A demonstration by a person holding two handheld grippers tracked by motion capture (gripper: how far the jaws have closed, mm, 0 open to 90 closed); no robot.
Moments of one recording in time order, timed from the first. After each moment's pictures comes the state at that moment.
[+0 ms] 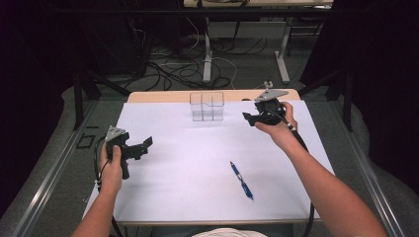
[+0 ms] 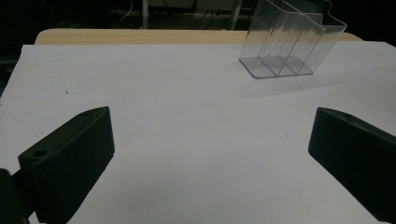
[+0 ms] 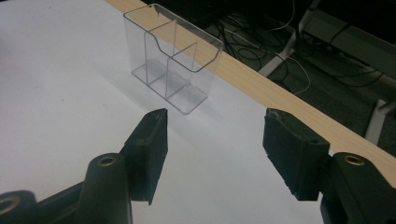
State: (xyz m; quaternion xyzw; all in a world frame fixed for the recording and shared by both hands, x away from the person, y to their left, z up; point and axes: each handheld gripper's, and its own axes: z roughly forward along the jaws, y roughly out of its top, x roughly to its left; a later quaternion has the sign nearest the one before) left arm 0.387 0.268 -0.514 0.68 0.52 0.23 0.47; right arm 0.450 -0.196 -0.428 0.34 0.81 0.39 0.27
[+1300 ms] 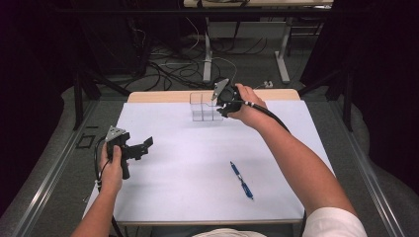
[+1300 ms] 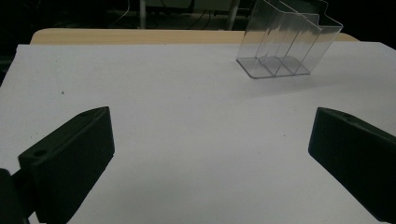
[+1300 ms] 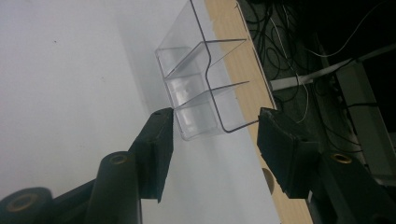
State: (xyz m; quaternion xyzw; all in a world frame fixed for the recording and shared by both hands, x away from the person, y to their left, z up) left arm 0.387 0.267 -0.514 0.68 0.51 0.23 0.47; right arm 0.512 -0.097 -0.419 0.10 0.93 0.22 0.29
